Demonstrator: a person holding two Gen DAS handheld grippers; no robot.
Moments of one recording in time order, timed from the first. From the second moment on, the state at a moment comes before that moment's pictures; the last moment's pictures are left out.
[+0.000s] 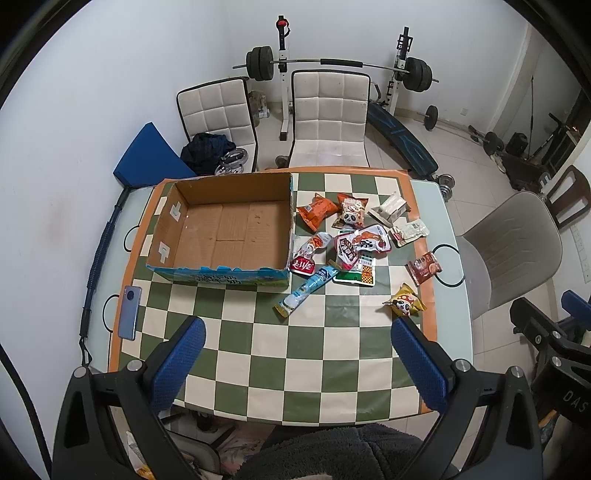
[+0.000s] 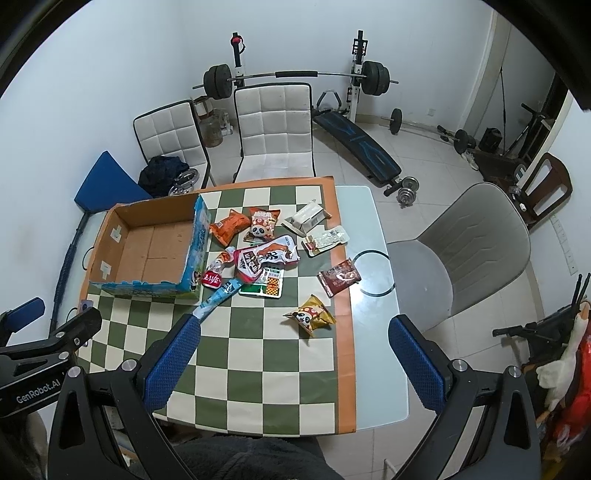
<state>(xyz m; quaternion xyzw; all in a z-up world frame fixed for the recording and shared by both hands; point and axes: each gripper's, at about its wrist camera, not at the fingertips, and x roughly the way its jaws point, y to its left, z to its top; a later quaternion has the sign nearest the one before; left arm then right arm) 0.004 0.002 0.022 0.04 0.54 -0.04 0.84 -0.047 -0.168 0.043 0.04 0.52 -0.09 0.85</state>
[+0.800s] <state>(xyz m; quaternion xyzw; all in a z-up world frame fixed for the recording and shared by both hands) 0.003 0.003 0.021 0.04 0.54 -0.04 0.84 -0.053 -0.171 0.034 0.04 0.52 -0.08 0.85</state>
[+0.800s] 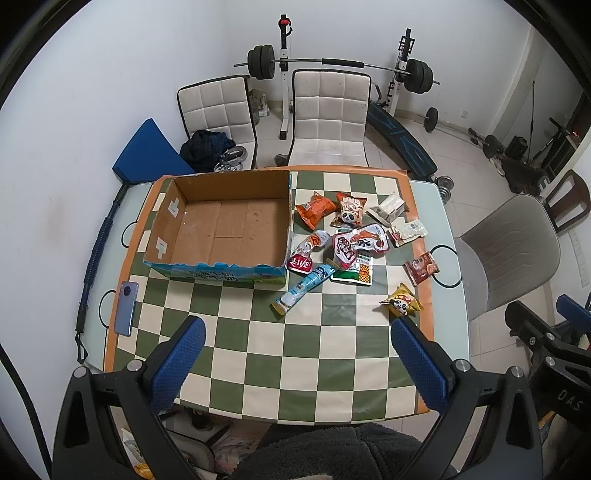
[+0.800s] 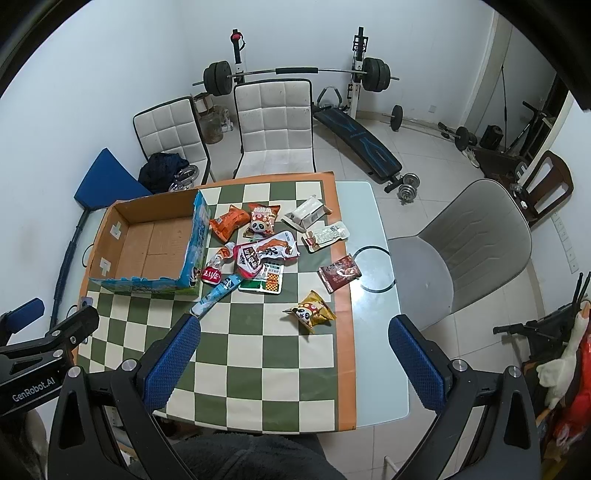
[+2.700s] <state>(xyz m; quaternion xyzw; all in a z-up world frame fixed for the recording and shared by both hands) 0.166 -0.102 -0.153 0.31 0.54 -0.17 0.76 0.039 -0.267 -0.205 0.30 0.64 -0.15 0.70</state>
